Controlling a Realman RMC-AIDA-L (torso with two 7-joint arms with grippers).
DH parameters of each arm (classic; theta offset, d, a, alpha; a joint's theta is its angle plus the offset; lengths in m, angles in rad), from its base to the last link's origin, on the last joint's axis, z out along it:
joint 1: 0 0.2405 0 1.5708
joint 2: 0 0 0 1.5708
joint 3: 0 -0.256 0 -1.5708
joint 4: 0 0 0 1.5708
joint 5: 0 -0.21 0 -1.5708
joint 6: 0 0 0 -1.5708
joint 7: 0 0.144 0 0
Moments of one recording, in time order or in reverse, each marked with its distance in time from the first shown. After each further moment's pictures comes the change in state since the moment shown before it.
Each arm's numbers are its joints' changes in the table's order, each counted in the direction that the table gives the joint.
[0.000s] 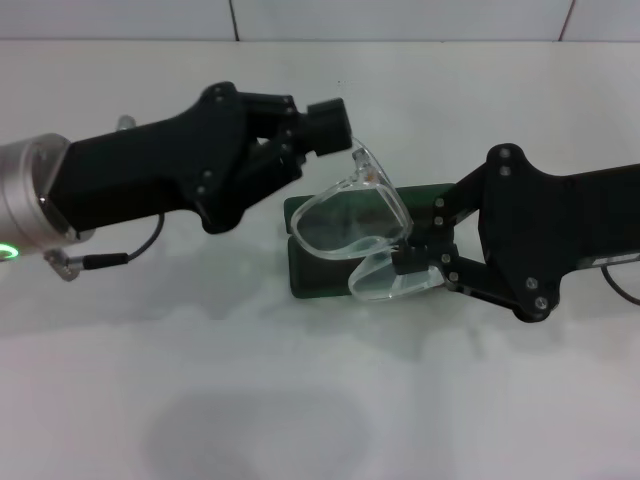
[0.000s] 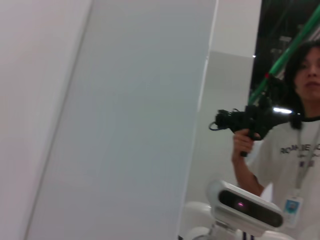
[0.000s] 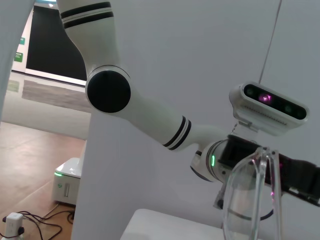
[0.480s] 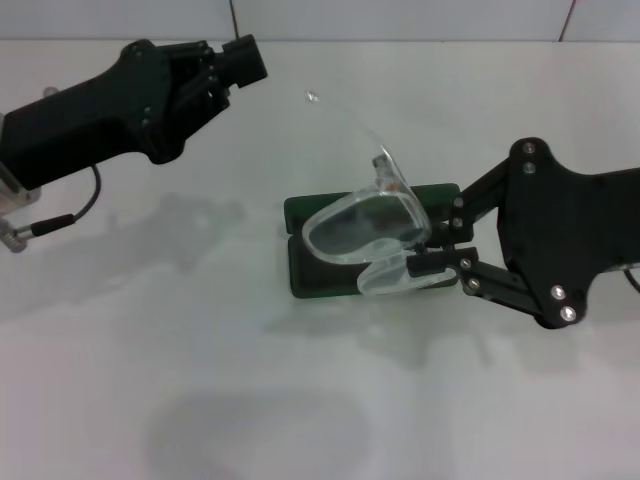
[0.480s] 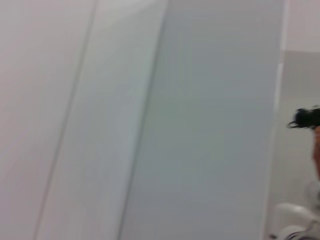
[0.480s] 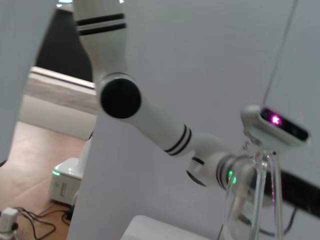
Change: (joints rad) left arm 0.037 -0.037 0.098 0.003 -0.006 0.126 0.012; right arm -0.039 0.003 -0.008 0.079 -0.033 0.029 -0.046
